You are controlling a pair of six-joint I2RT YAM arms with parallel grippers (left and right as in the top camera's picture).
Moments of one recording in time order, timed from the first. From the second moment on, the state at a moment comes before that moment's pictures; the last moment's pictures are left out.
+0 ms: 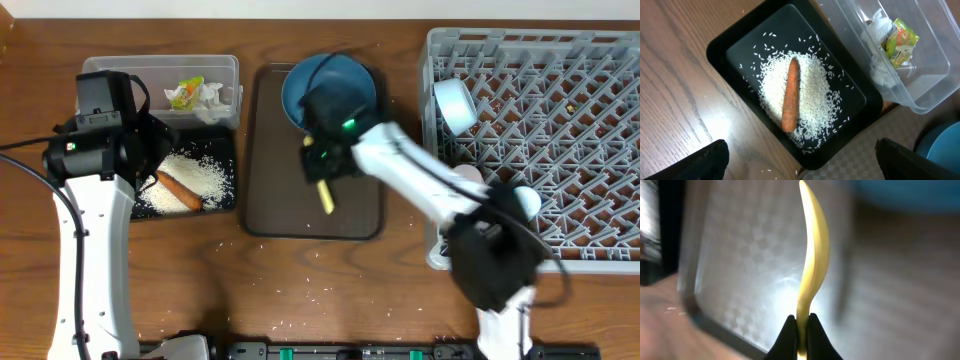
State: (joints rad) left arm 0.16 1.39 1.38 -1.13 -0.19 -0.83; right arm 0.63 1.99 1.66 -0.86 -0.17 0.40
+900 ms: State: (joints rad) left arm 0.16 1.39 1.38 -1.13 -0.19 -0.83; right arm 0.01 1.61 1.63 -1.12 0.23 0.53
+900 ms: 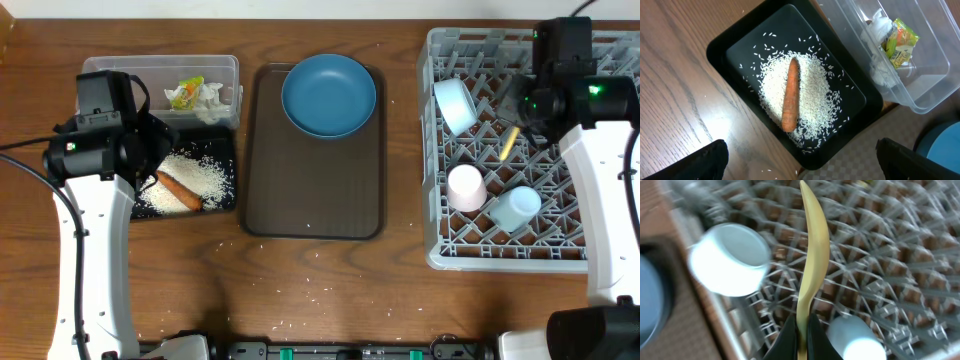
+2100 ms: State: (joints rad) left arm 0.16 1.39 1.38 -1.13 -0.19 -0.83; right arm -0.21 1.61 1.24 -0.88 0.24 1.00
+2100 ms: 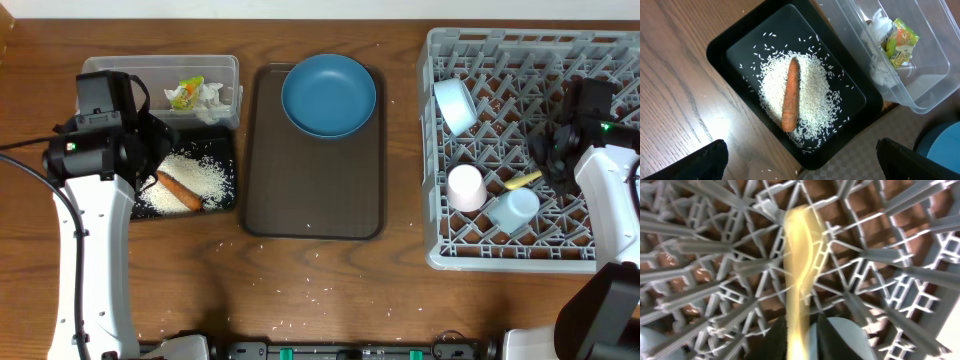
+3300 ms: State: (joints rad) left arm 0.16 1.39 1.38 -1.13 -0.19 -0.83; right arm 0.41 2.02 1.77 -0.80 -0.03 0.33
